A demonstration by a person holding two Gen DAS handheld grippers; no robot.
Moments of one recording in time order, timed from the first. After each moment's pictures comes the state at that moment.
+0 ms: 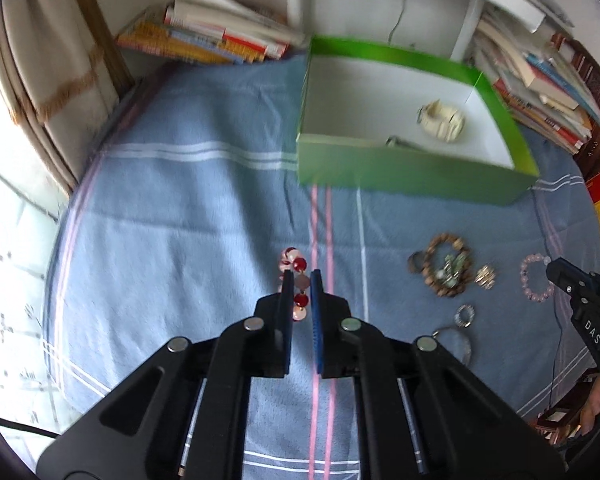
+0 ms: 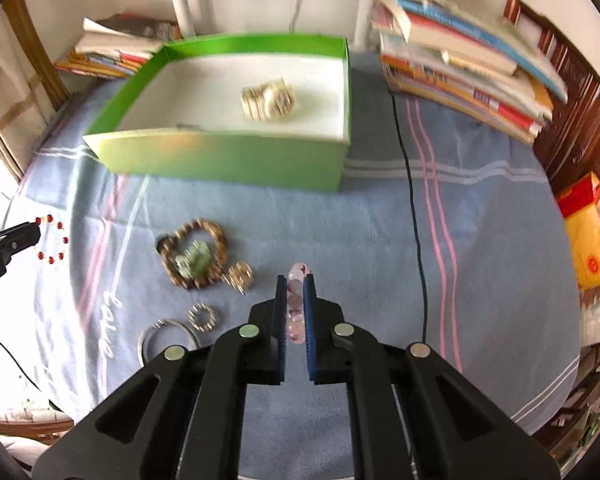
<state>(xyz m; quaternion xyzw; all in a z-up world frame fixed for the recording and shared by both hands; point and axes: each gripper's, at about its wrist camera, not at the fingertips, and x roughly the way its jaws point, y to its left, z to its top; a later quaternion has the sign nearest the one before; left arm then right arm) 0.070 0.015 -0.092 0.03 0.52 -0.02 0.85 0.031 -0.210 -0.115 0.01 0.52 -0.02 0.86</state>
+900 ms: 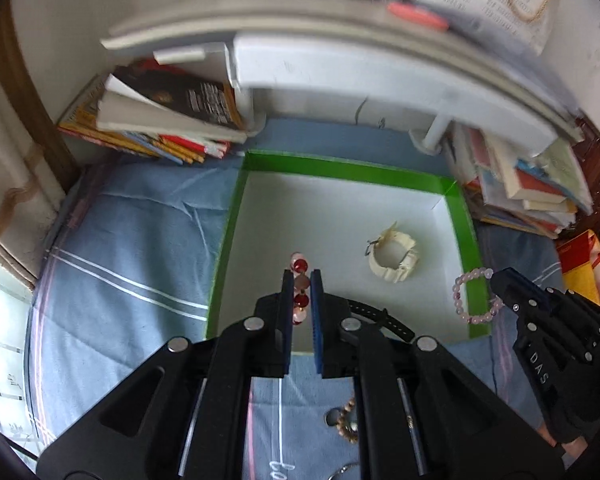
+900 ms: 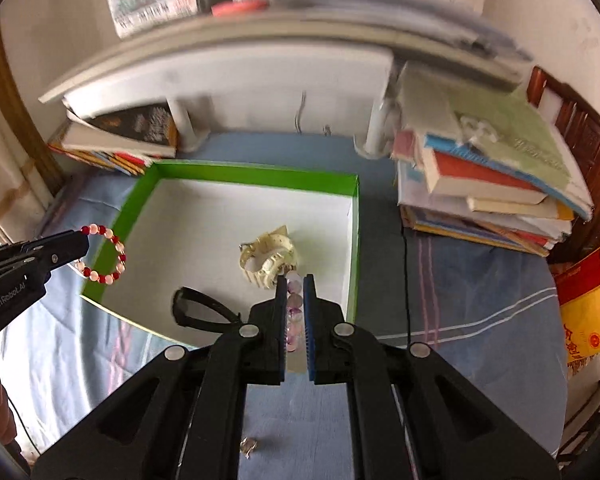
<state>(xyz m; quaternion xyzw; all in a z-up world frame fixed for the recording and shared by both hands) 0.208 -0.050 -0.056 -0.01 0.49 -0.05 0.87 0.168 -0.226 -0.077 0.02 0.46 0.00 0.89</state>
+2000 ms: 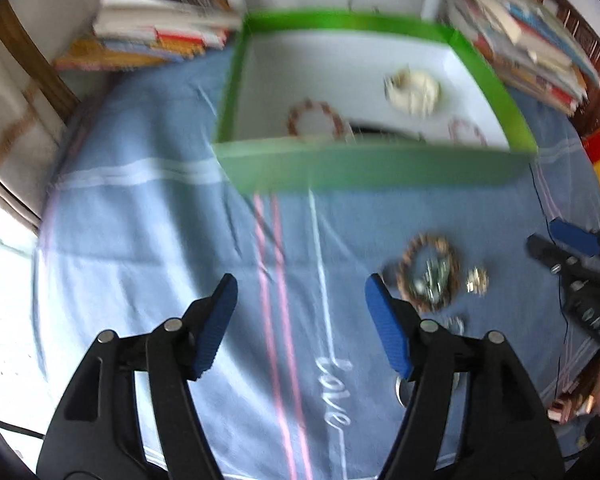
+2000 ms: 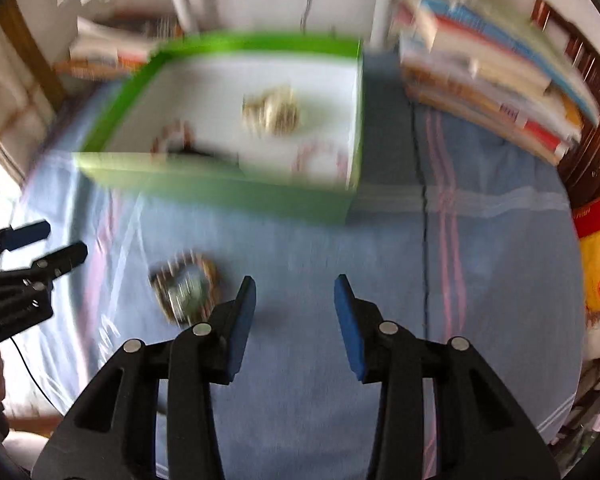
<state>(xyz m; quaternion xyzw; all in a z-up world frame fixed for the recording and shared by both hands) 0.115 -0.029 -0.133 0.07 0.57 -0.07 0.82 0.072 -0.220 -0.144 0.02 0.57 0.01 0.82</state>
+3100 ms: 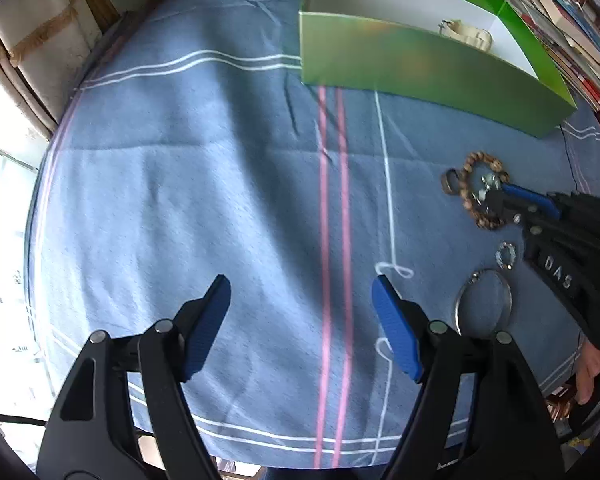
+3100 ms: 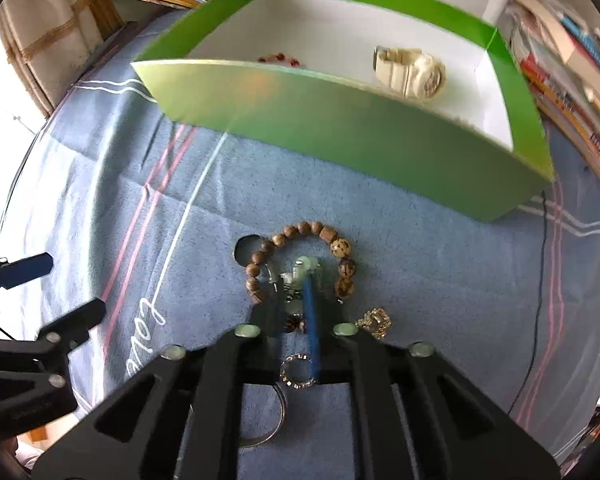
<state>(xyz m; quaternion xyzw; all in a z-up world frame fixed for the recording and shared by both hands) 0.058 0.033 -0.169 0.04 0.61 -0.01 0.79 0.090 -0.127 -0.169 -0.03 0.58 0.09 0.81</state>
